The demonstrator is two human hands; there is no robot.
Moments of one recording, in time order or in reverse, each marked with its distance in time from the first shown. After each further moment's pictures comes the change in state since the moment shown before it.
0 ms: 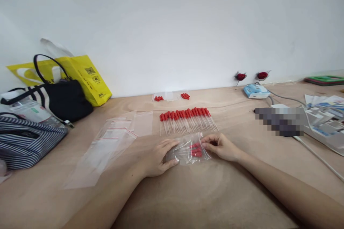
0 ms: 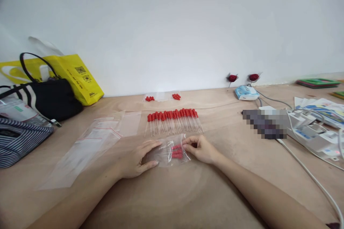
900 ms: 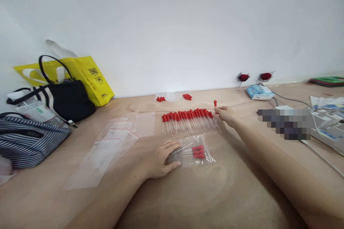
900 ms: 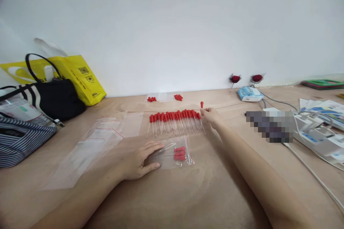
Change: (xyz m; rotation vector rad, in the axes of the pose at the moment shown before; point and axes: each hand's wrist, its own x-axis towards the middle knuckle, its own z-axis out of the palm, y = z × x) left_hand 0.000 0.001 -0.001 -0.030 0.006 0.012; right_hand 0.092 0.015 -0.076 -0.012 0.582 0.314
